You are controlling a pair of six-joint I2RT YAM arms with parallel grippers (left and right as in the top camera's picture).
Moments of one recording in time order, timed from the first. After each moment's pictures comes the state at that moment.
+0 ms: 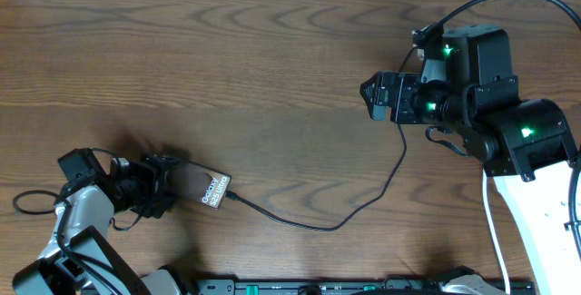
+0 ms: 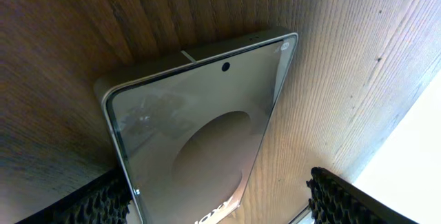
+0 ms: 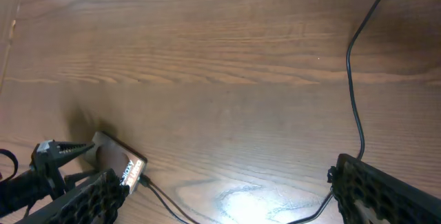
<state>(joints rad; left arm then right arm) 0.60 1.44 0.56 -0.52 0.66 -0.67 0.32 1.31 1.55 -1.09 -0.19 0.39</state>
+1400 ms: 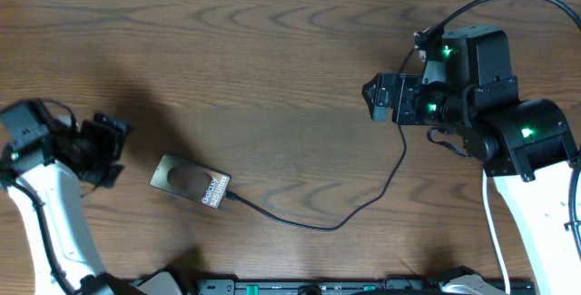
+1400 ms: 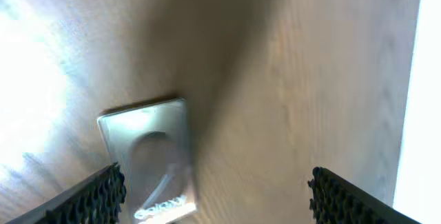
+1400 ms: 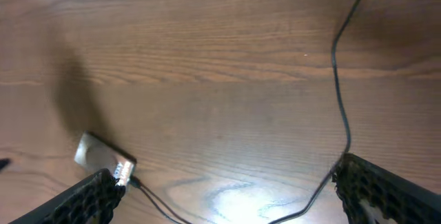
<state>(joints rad) 0.57 1.33 1.03 -0.91 0.42 -0.67 0.32 1.31 1.55 -1.11 -0.15 0.39</state>
